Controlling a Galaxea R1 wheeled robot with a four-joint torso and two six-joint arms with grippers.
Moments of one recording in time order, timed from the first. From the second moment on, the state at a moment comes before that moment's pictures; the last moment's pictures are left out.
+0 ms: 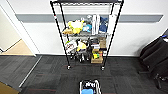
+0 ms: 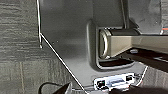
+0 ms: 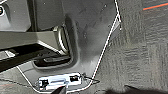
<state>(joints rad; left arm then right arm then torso) 1.42 3.00 -2.69 -0.09 -0.02 0.13 -1.54 3.01 -2.73 0.13 0.18 0.01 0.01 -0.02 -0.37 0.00</state>
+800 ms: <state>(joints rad) 1.42 3.00 -2.69 -0.09 -0.02 0.13 -1.54 3.01 -2.73 0.13 0.18 0.01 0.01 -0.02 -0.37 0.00</state>
